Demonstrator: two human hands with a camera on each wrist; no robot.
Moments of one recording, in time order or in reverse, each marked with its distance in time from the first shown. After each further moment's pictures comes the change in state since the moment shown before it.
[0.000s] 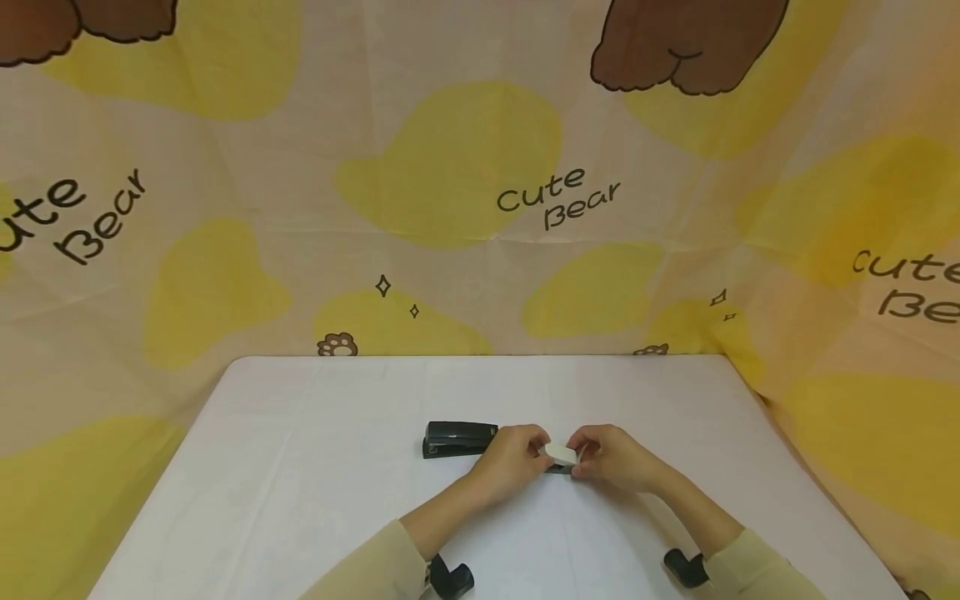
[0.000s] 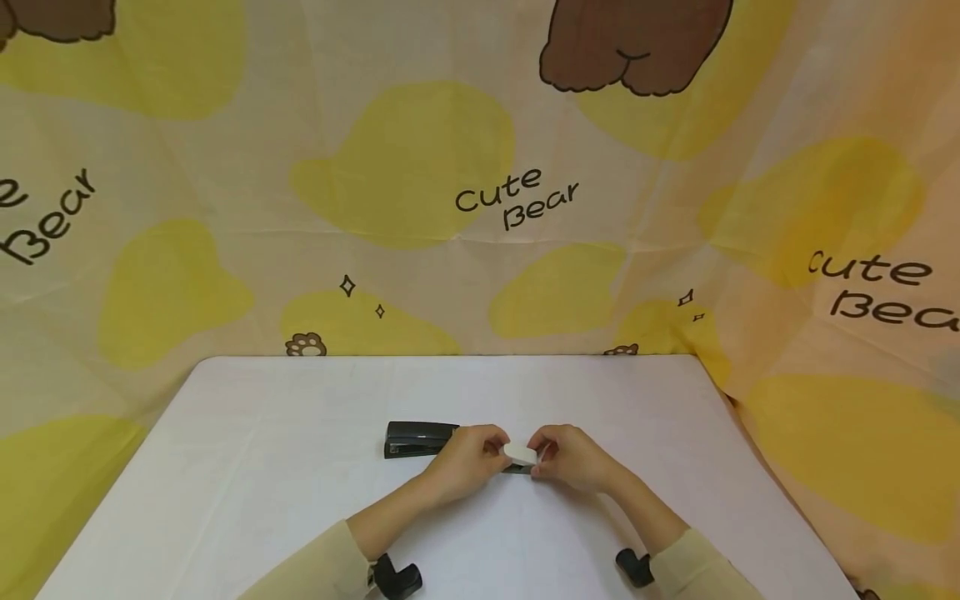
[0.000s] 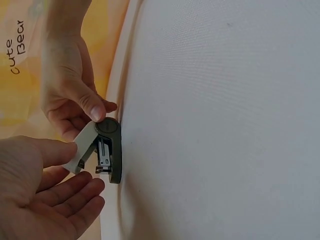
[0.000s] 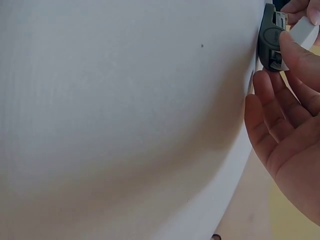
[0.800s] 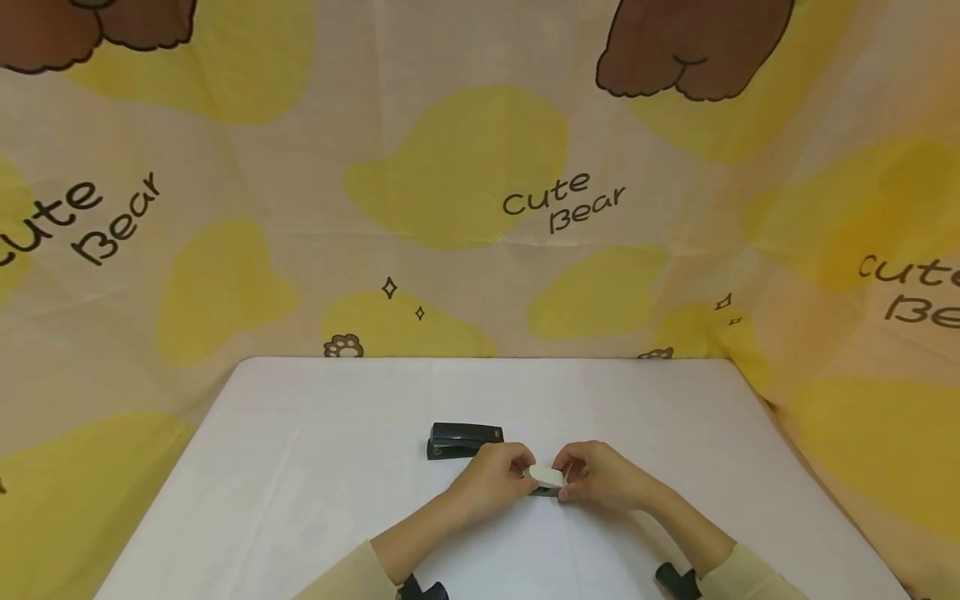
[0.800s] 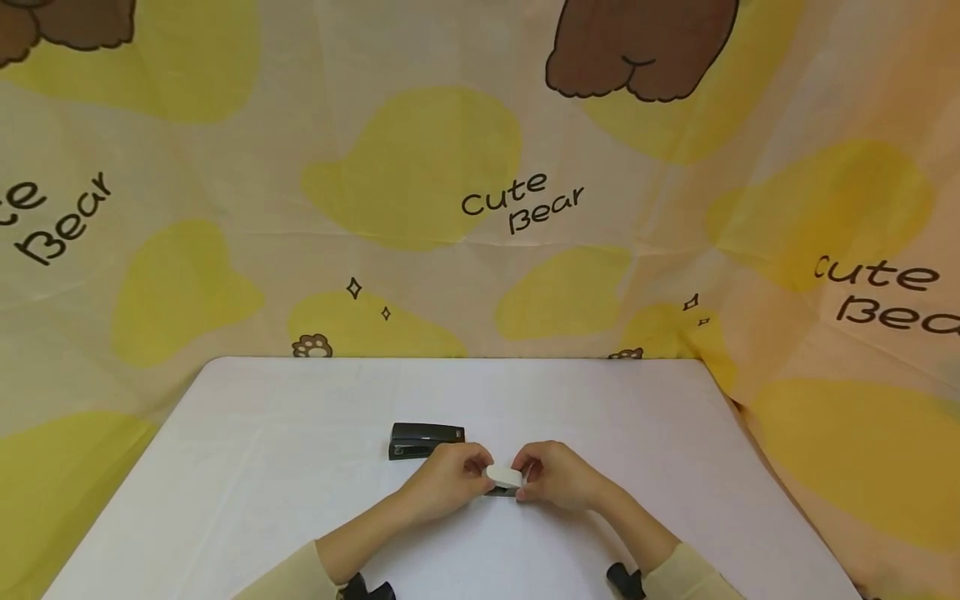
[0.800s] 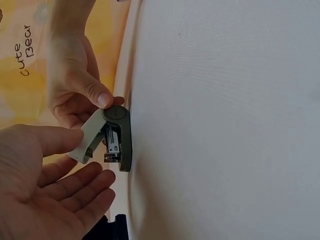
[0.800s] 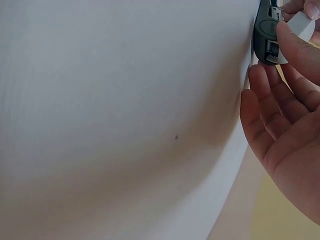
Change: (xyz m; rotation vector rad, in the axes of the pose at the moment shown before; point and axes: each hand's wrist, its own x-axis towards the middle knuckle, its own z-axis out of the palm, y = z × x) left_hand -0.036 -0.002 -0.020 0.003 -0.027 -0.039; right_hand -0.002 -0.021 0.022 0.024 -0.078 -0.040
